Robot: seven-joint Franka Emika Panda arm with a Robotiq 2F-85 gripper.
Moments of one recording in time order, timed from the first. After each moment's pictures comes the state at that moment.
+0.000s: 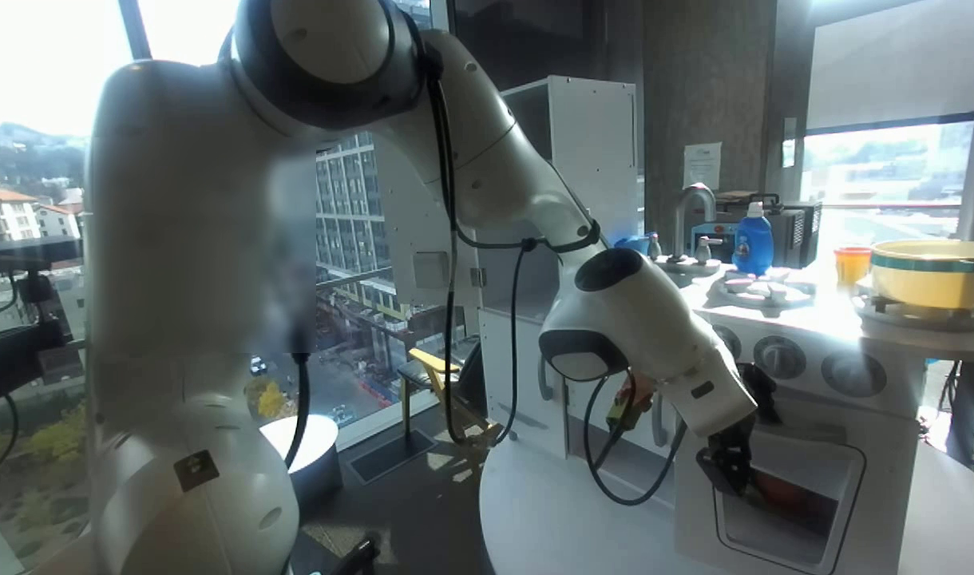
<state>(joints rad) -0.15 0.20 -0.25 -2.41 1.13 3.35 0.25</state>
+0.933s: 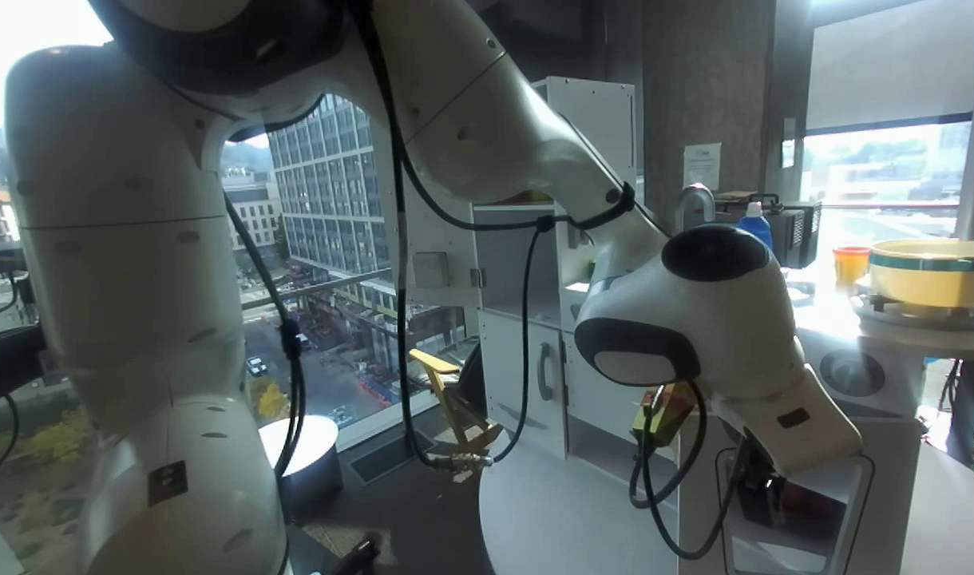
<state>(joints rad) -0.30 0.05 -0.35 -2.45 0.88 2.92 0.20</state>
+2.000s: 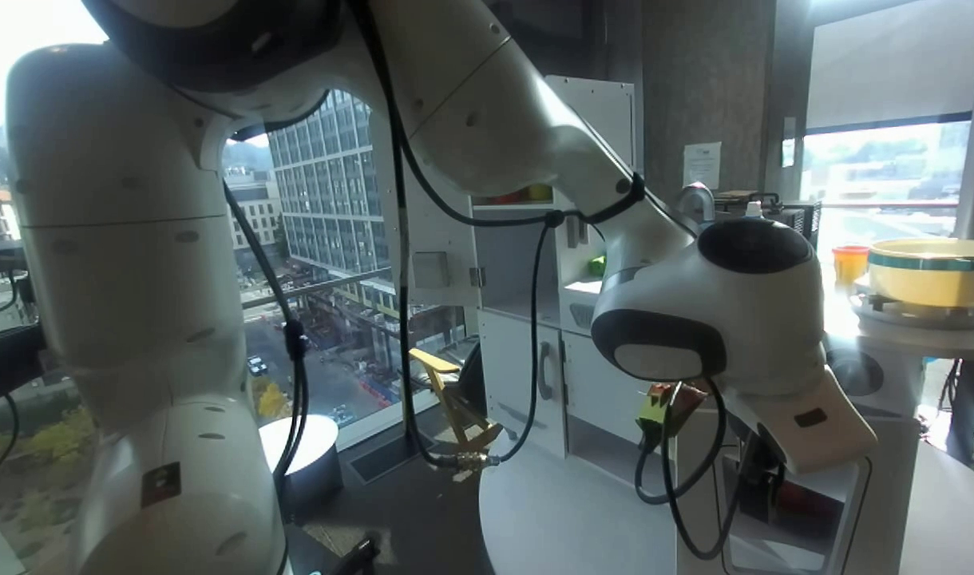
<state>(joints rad) -0.33 0.06 -0.36 -2.41 0.81 2.79 0.27</state>
